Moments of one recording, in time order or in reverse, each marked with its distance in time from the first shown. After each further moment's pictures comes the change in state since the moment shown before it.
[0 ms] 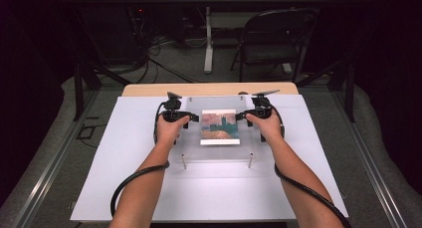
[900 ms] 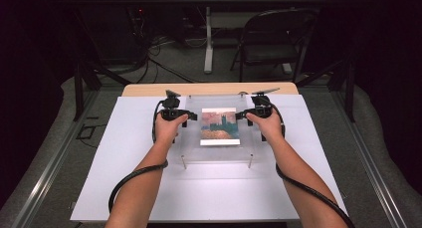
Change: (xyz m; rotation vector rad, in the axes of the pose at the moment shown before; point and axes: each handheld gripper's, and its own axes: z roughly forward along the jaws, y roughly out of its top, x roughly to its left) left arm -0.004 0.003 -0.012 -0.005 0.006 0.001; right arm 0.007 0.003 -0.009 0.003 -0.016 -0.030
